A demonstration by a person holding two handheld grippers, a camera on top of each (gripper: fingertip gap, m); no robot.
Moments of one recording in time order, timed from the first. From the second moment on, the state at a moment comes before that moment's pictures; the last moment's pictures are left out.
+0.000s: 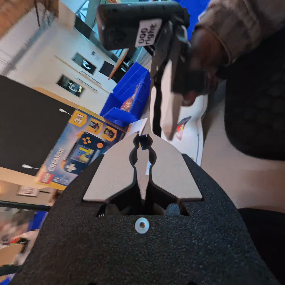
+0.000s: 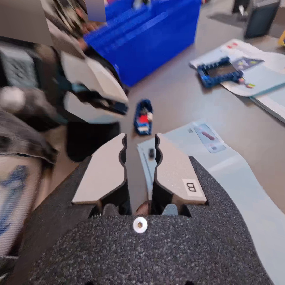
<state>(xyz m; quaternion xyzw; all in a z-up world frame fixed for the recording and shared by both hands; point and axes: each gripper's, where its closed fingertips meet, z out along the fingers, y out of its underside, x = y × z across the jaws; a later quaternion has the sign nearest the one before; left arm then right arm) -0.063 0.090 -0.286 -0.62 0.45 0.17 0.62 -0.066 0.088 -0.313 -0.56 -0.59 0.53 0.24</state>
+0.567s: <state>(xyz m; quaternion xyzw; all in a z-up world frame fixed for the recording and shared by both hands) -0.065 0.092 -0.292 -0.56 0.48 0.32 0.59 -0.075 0.076 -0.281 -0.51 -0.54 0.60 0.30</state>
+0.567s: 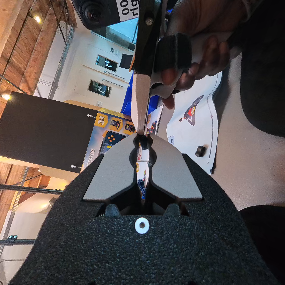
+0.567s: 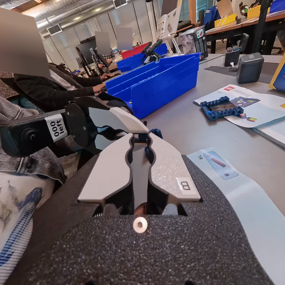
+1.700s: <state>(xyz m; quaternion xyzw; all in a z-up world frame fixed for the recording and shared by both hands) -0.039 0.052 -0.249 -0.61 0.26 -0.45 0.60 -0.049 0.052 -0.238 -0.35 -0.53 0.71 0.31</state>
